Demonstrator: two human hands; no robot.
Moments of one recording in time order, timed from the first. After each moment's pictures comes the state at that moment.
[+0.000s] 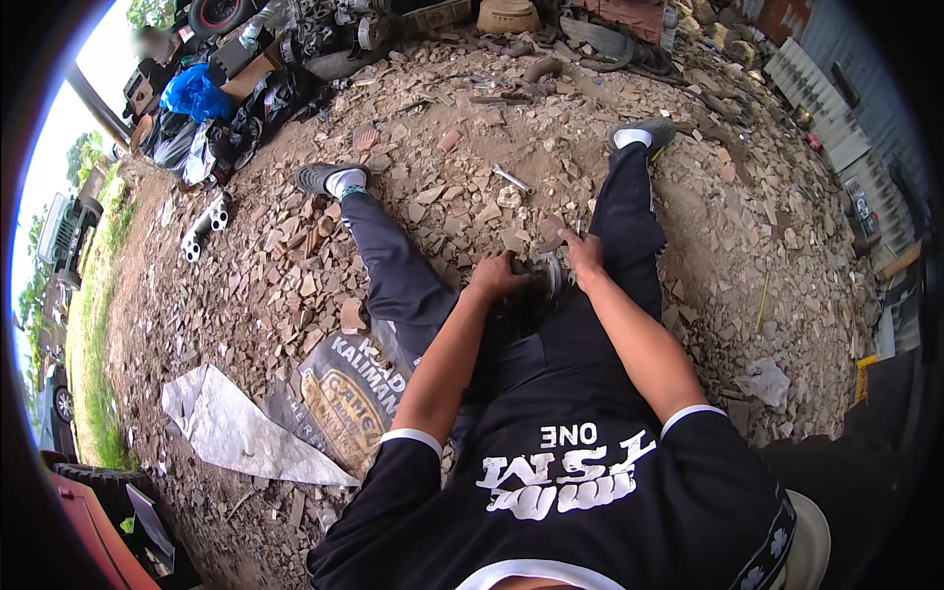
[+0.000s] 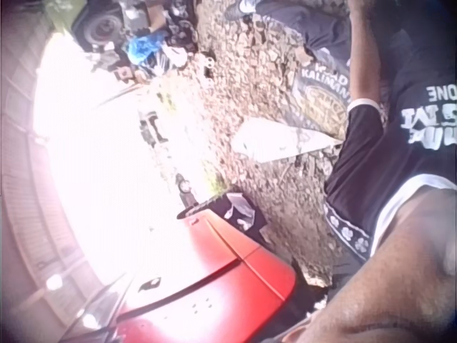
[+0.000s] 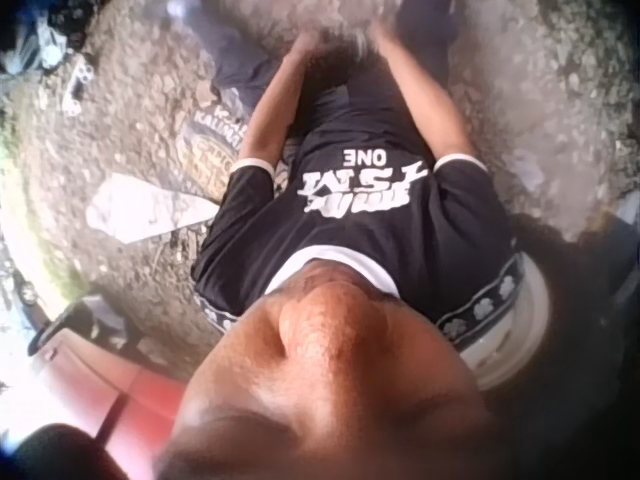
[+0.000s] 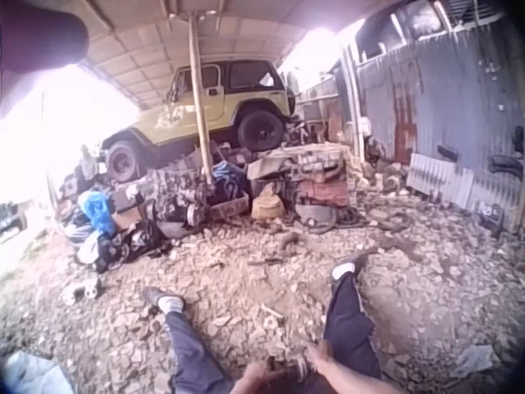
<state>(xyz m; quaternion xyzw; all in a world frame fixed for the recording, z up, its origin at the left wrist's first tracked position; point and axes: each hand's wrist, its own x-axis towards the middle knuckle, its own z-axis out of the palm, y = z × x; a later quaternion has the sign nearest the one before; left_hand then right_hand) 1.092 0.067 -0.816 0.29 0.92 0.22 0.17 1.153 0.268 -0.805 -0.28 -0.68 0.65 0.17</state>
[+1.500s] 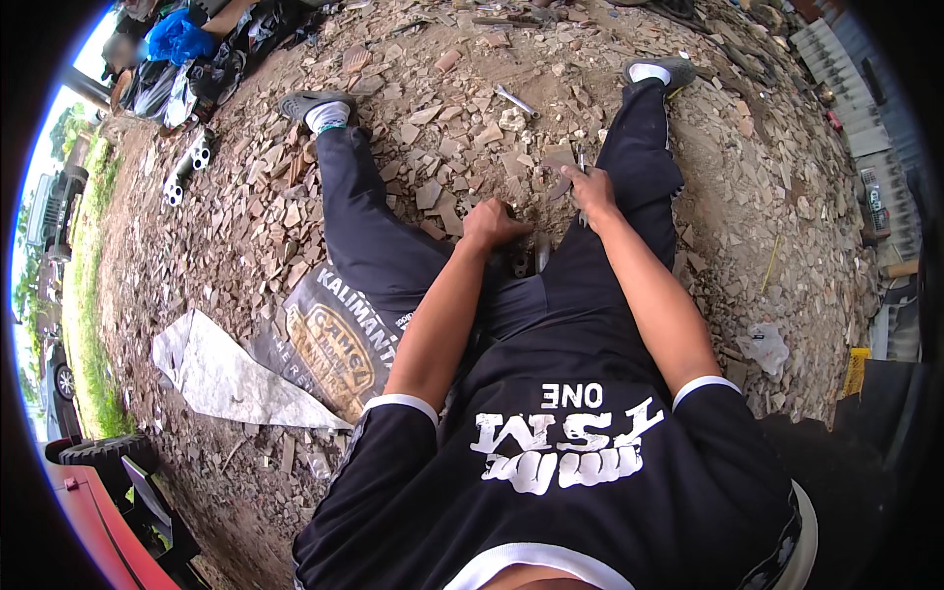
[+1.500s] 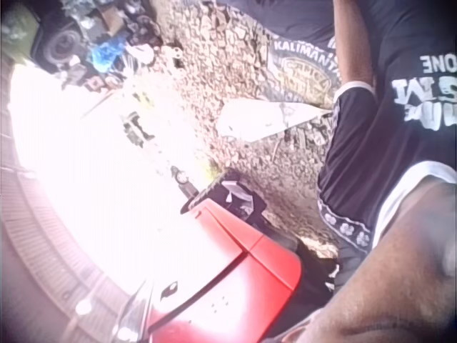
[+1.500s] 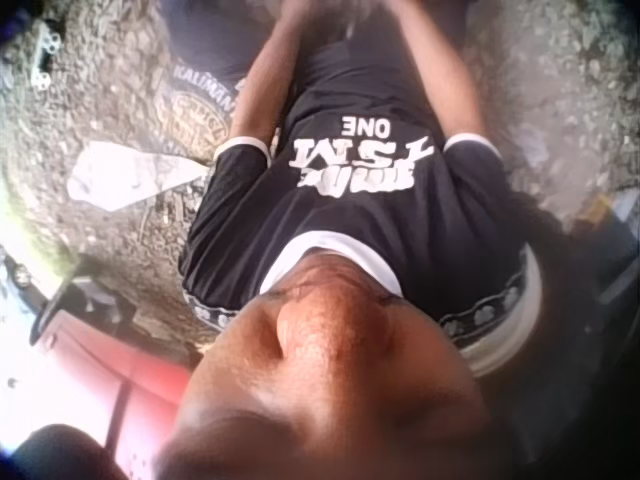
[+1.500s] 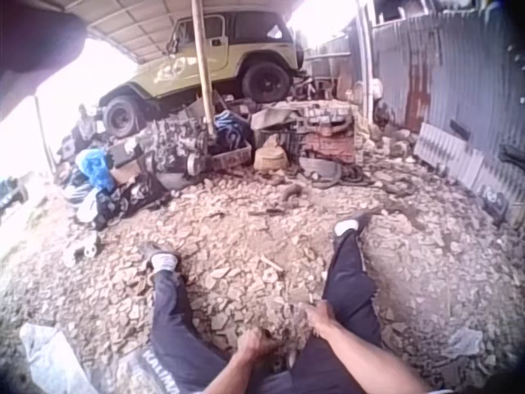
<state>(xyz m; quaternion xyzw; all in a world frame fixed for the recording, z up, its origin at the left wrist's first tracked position) 1.133 0.057 -0.805 0.16 0.94 0.21 0.20 1.161 0.278 -0.811 -0.26 -0.76 0.59 0.08</state>
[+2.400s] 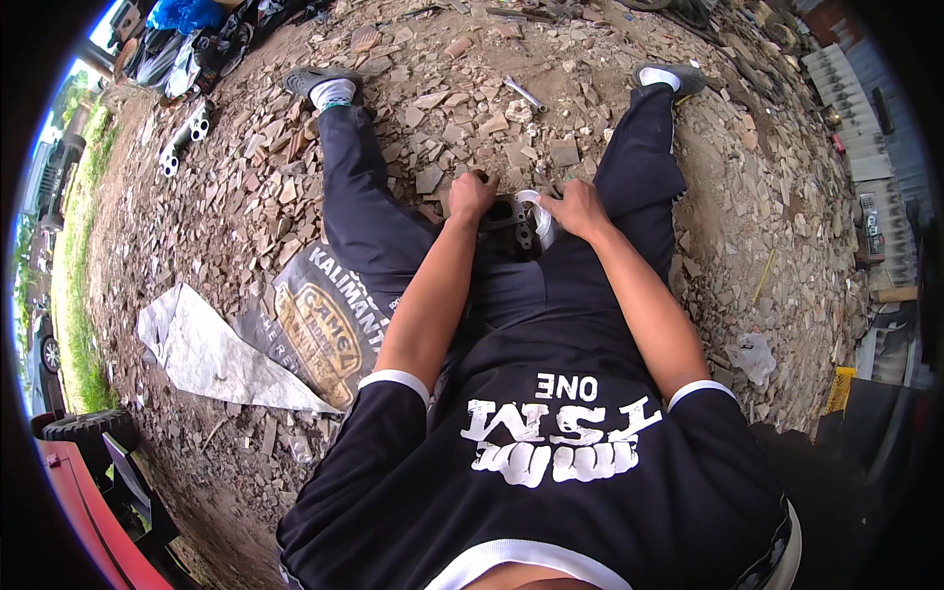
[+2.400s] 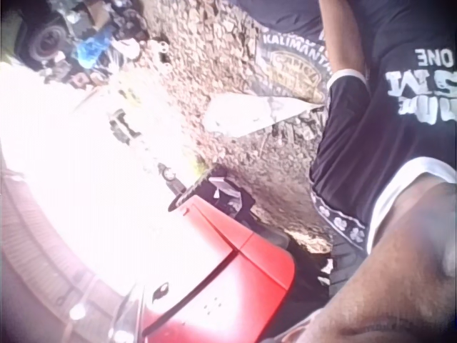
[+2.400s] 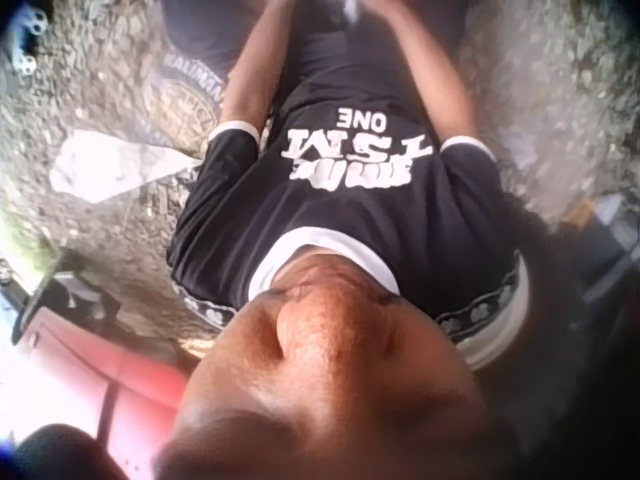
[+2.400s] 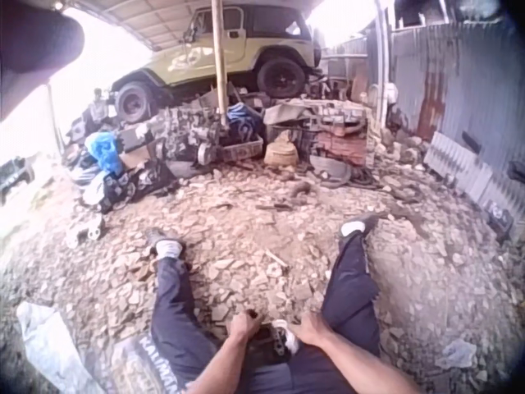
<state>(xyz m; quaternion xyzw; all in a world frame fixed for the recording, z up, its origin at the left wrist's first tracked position) 1.095 0.041 -0.835 -0.03 0.92 0.36 0.11 1.200 0.232 -0.746 -0.06 -0.95 0.31 -0.02</state>
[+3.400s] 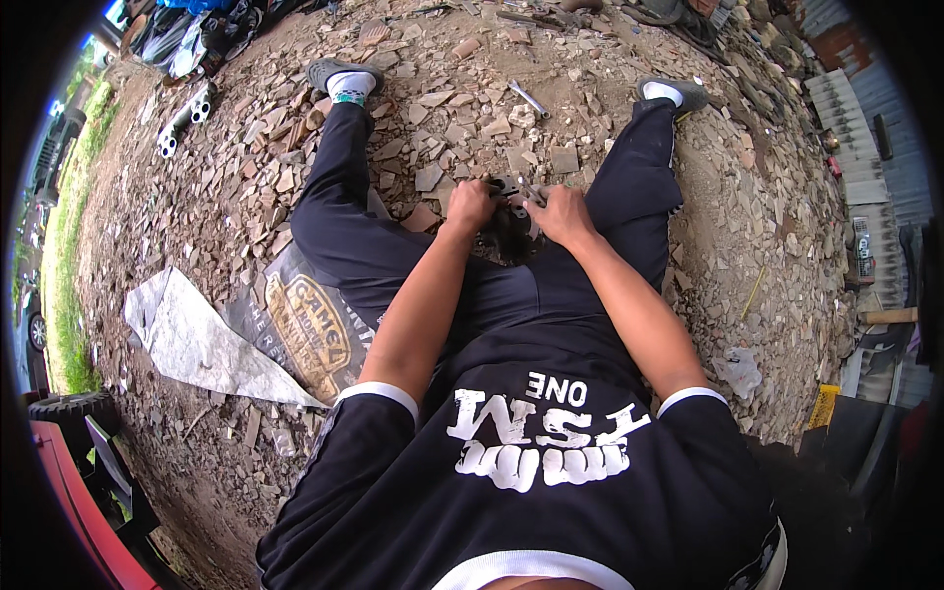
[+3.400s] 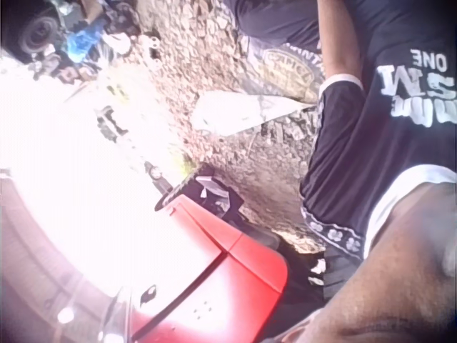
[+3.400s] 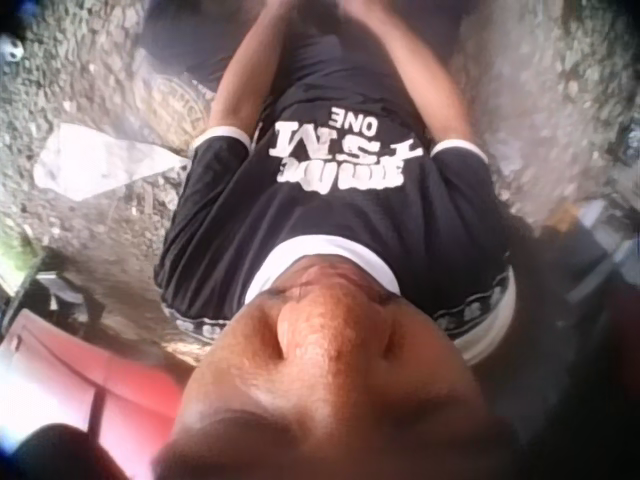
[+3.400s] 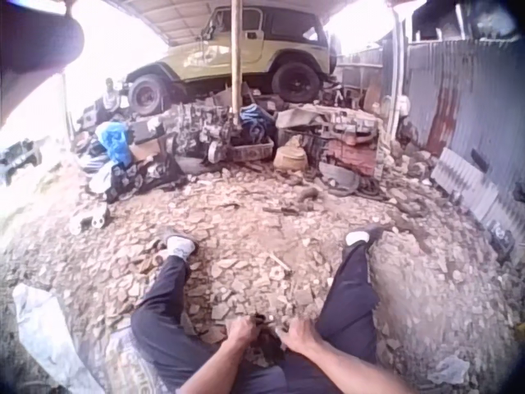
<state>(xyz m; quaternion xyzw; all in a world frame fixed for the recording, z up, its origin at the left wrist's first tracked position) 1.109 0.027 -0.844 0.16 0.94 0.29 0.06 1.193 0.208 -0.758 -0.02 -0.96 0.28 0.03</state>
